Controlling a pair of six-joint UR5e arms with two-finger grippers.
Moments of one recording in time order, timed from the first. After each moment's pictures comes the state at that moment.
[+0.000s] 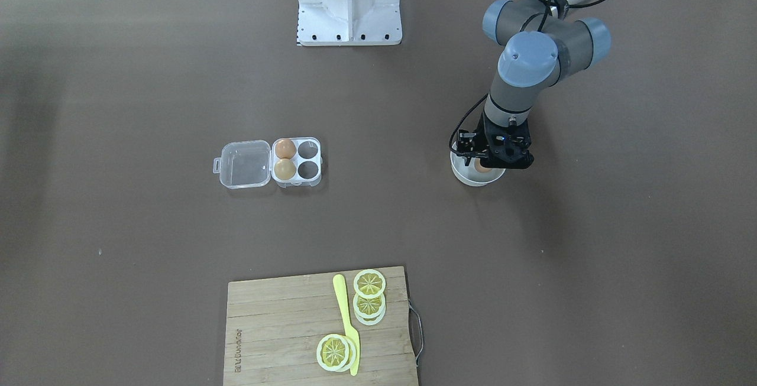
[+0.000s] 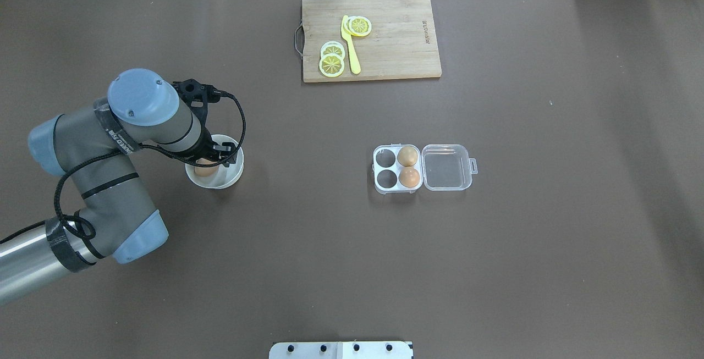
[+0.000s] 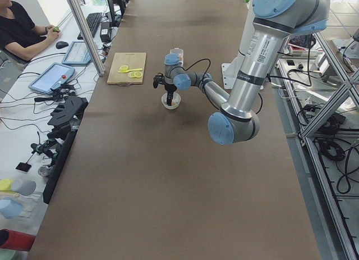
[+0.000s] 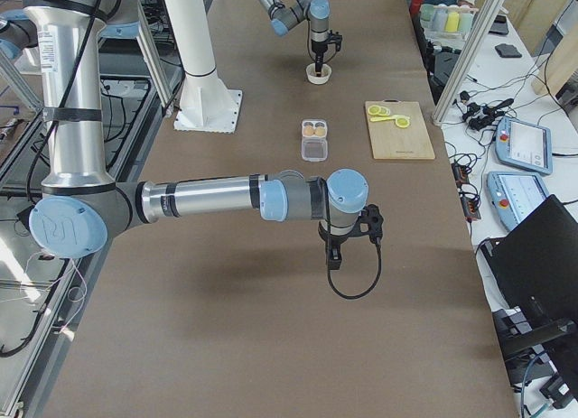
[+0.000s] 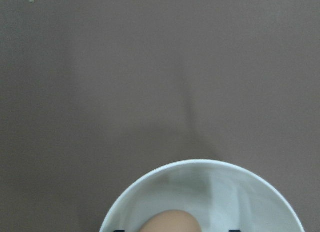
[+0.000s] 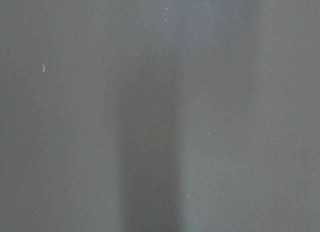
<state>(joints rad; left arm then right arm) -0.65 -1.99 -1.67 -1.75 -1.92 -1.00 1.52 -1.56 1.70 -1.65 2.47 -0.01</state>
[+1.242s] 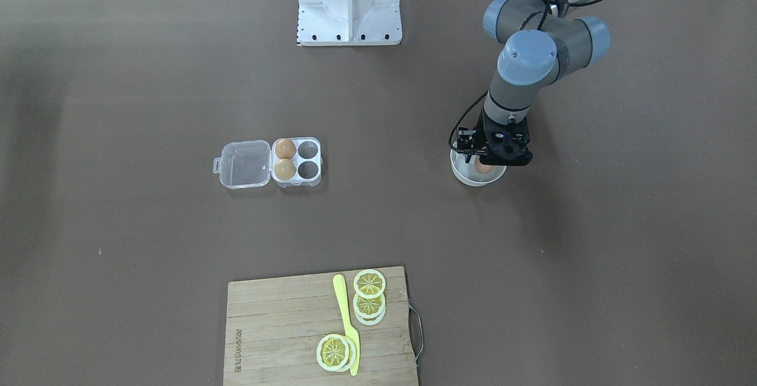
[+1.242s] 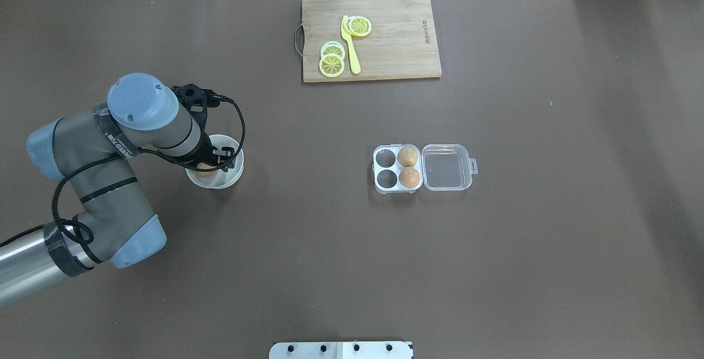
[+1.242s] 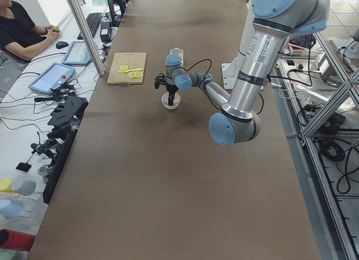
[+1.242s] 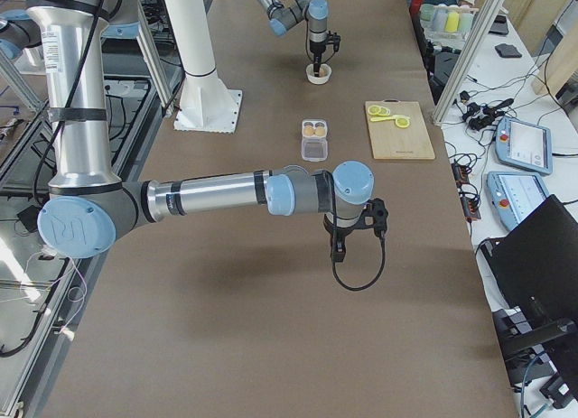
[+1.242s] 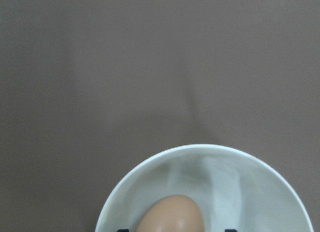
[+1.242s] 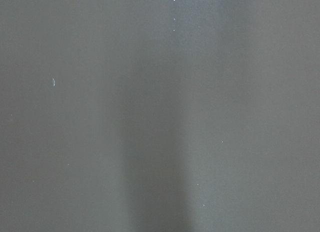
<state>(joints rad) -0.64 -1.98 -1.68 -1.74 -1.93 -1.01 1.50 -1.53 1.70 -1.64 2.47 0.09</state>
